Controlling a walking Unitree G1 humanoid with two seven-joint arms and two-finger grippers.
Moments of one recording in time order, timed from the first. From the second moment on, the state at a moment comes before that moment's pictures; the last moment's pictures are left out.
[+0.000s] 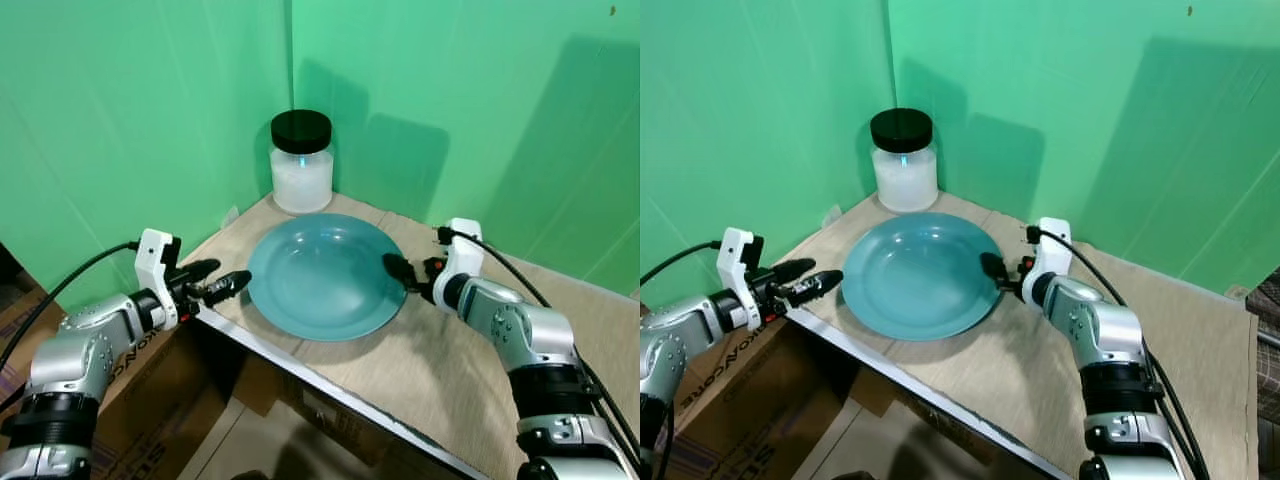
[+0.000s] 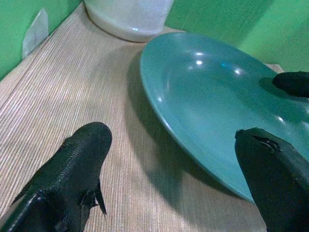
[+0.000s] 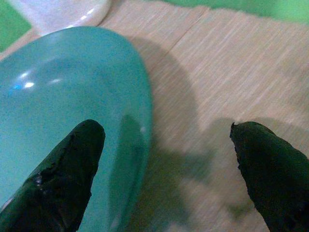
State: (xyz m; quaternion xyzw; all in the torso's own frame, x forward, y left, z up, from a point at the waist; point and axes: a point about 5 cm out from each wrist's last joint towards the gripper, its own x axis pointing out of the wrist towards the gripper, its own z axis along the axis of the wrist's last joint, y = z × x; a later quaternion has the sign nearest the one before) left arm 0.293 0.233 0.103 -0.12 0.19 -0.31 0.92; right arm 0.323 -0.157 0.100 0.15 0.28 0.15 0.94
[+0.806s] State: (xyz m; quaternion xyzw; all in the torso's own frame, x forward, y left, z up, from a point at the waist) left arm 0.293 0.225 0.094 -0.14 0.20 -0.32 0.91; right arm 0.313 -0.145 0.108 0.29 0.36 0.24 0.86
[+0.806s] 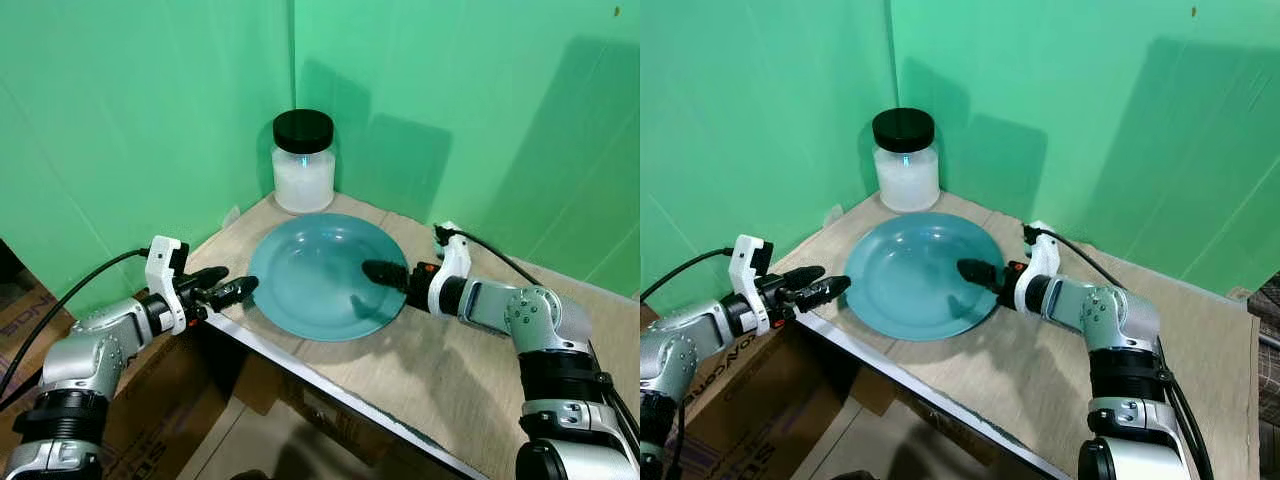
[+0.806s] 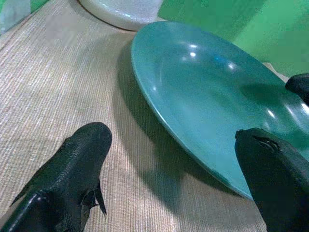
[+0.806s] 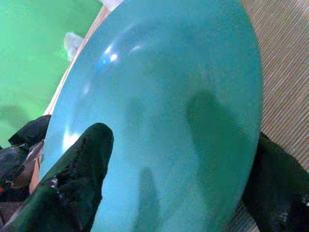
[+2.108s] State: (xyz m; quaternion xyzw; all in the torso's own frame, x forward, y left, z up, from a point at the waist) left arm 0.298 0.216 0.097 -0.13 0.19 -0.34 0.91; right arm 0.309 -0.134 0.099 0.34 0.35 0.23 0.84
